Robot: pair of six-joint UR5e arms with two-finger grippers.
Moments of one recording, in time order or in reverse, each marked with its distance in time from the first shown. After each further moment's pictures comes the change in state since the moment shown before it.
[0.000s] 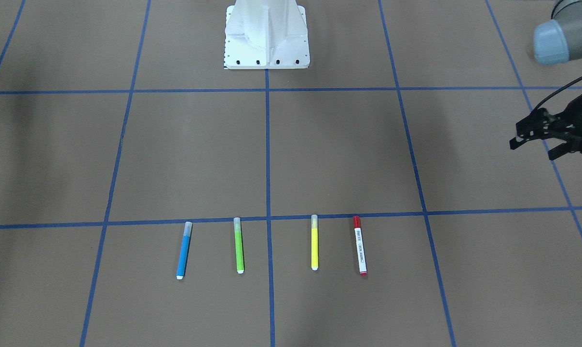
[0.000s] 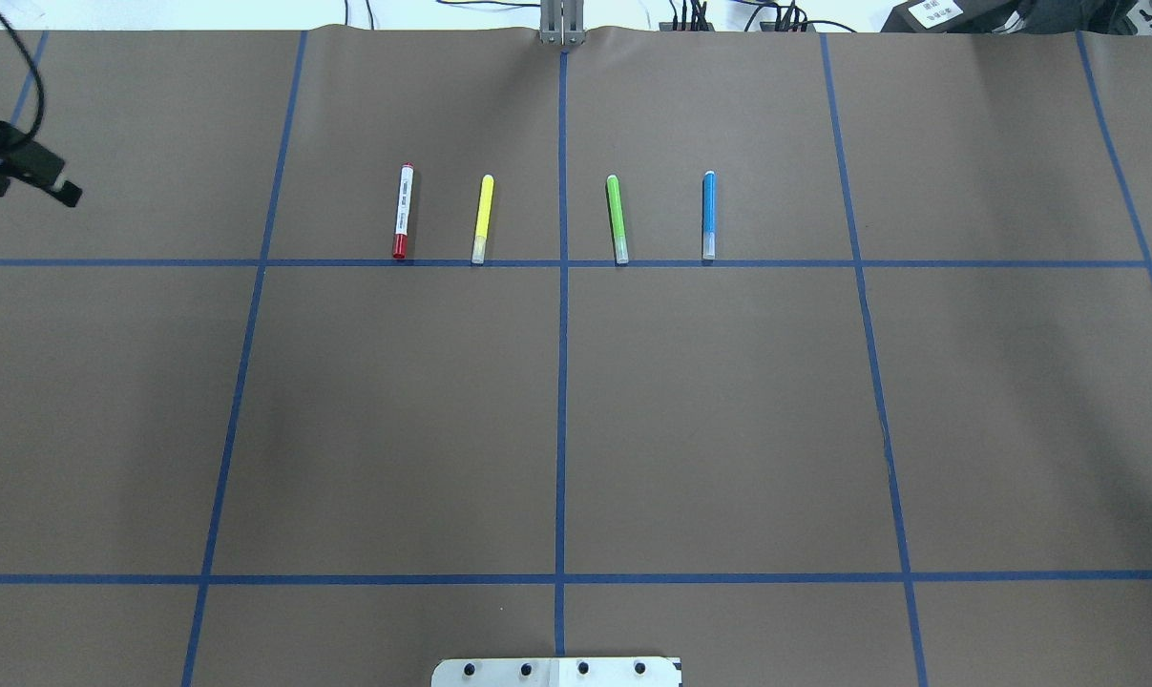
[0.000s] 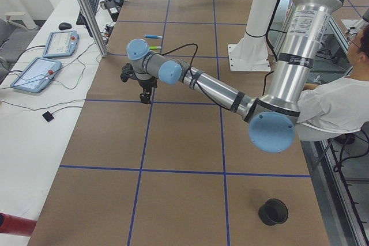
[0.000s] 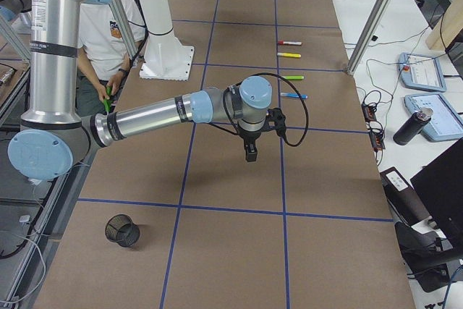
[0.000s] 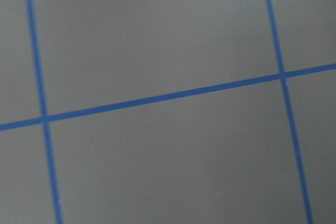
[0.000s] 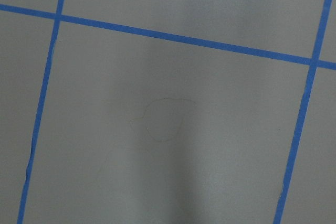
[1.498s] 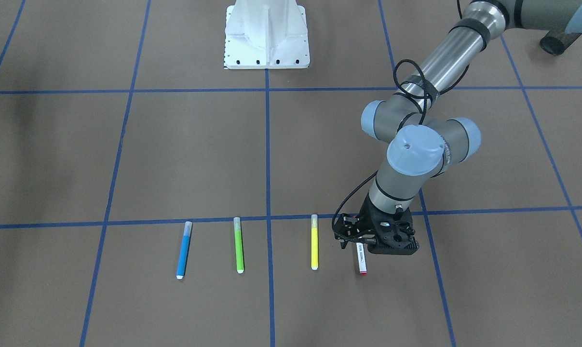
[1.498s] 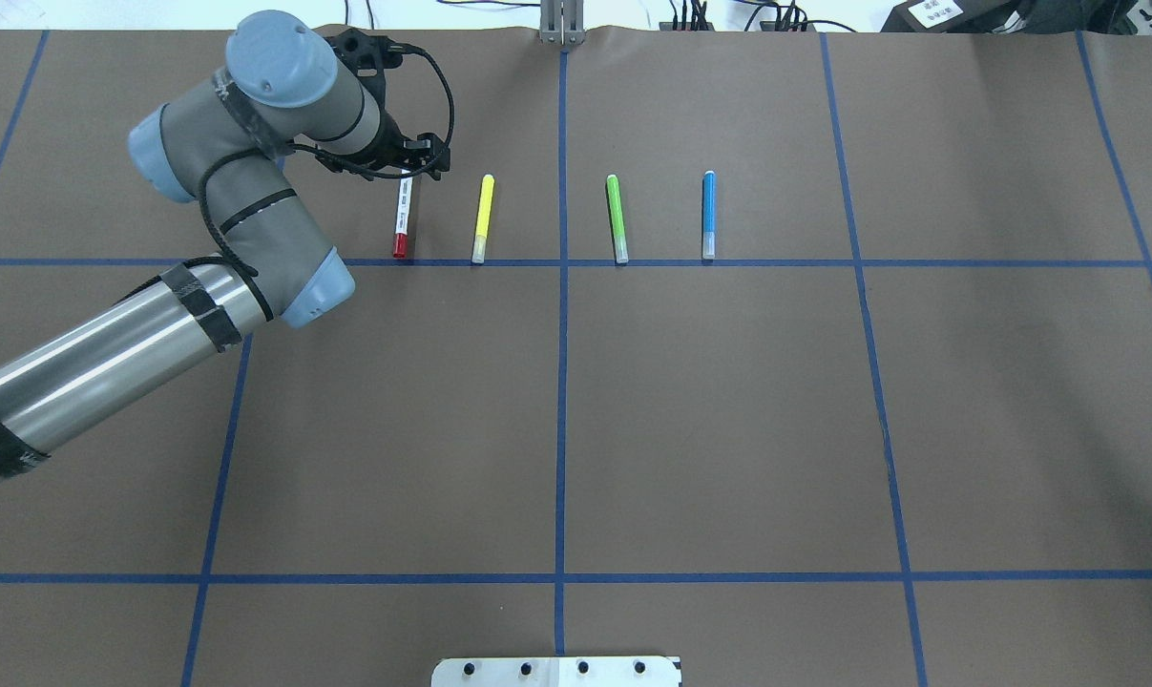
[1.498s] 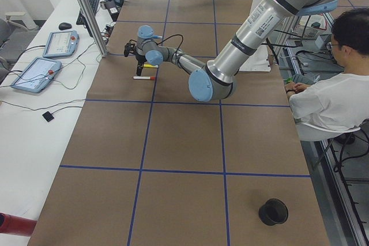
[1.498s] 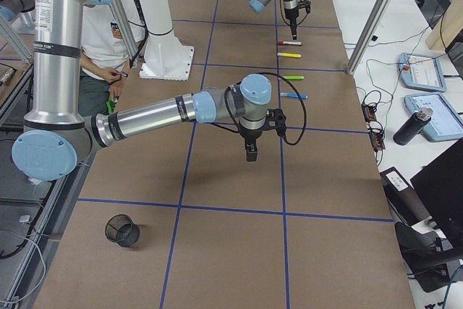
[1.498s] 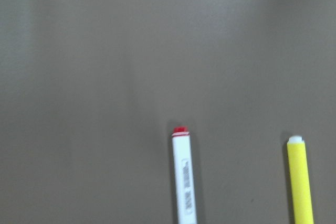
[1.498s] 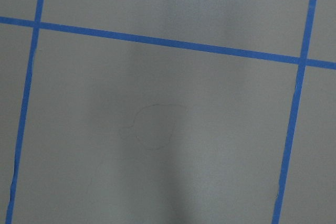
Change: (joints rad) left arm 0.403 -0.494 0.627 -0.587 0.531 -0.685; right arm -0.052 0.004 -0.002 0.053 -0.069 0.121
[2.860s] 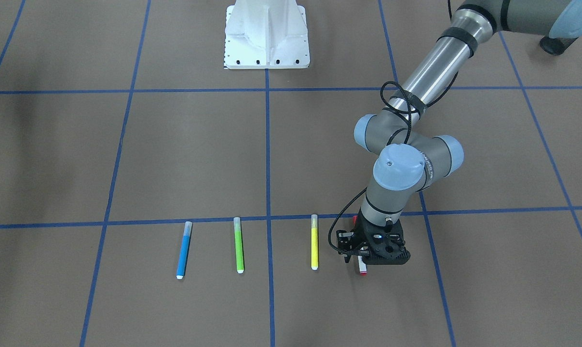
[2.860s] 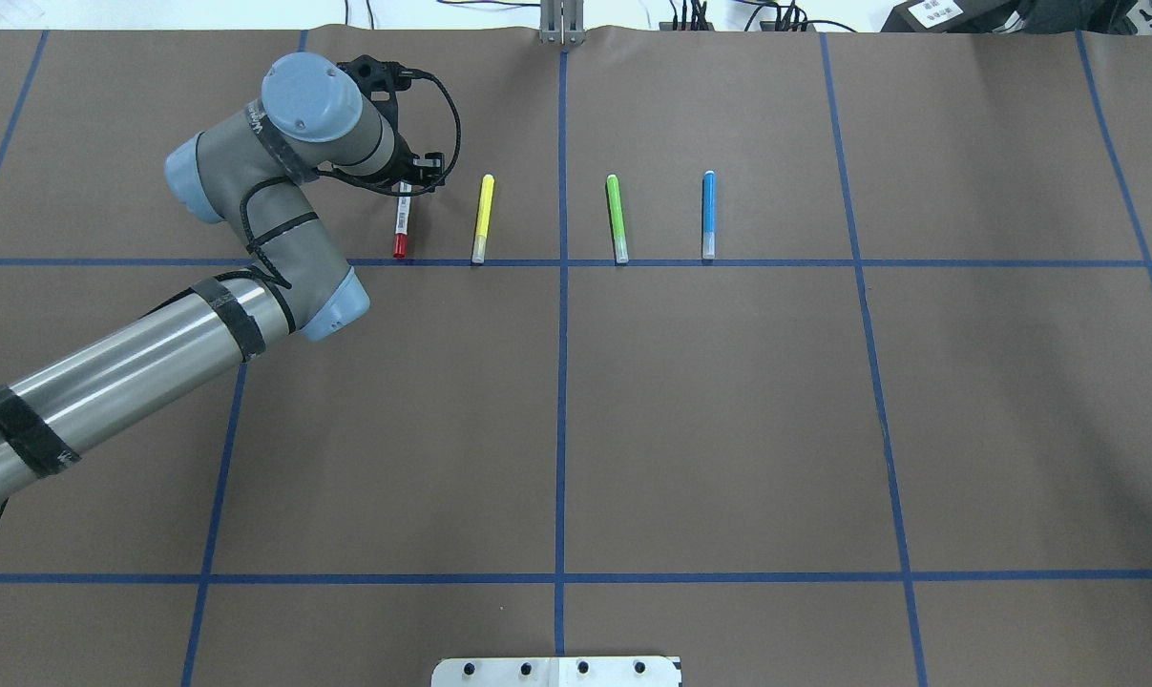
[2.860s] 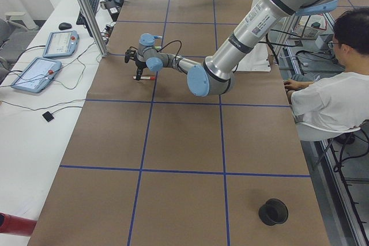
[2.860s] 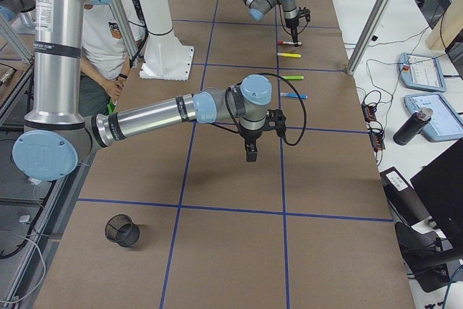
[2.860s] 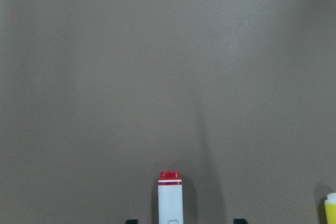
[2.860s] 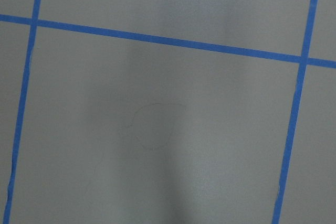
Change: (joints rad) left arm 0.024 -0.034 0.138 -0.085 0.058 -0.020; right arm -0.003 0.000 -0.004 0.000 -0.002 0.002
